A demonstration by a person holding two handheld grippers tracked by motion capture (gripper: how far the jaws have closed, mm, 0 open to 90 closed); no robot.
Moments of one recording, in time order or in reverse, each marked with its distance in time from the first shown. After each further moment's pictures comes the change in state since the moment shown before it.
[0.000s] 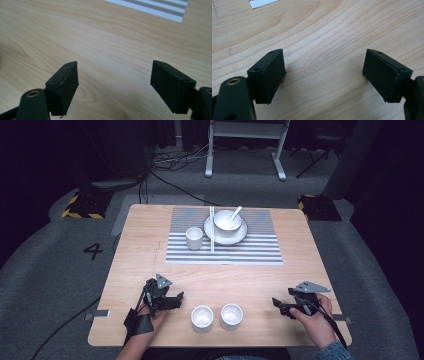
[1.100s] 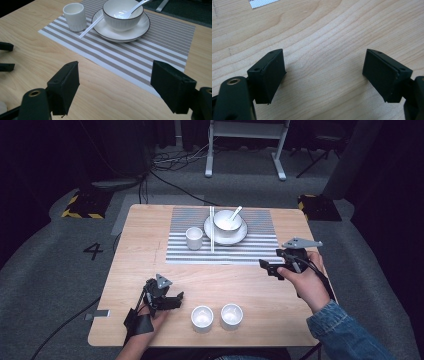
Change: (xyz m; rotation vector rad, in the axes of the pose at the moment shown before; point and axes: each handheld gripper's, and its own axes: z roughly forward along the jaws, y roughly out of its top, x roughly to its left) left arm 0.000 0.000 0.000 0.000 -0.001 0.000; right arm 0.020 0.136 -0.018 -0.089 0.037 -0.051
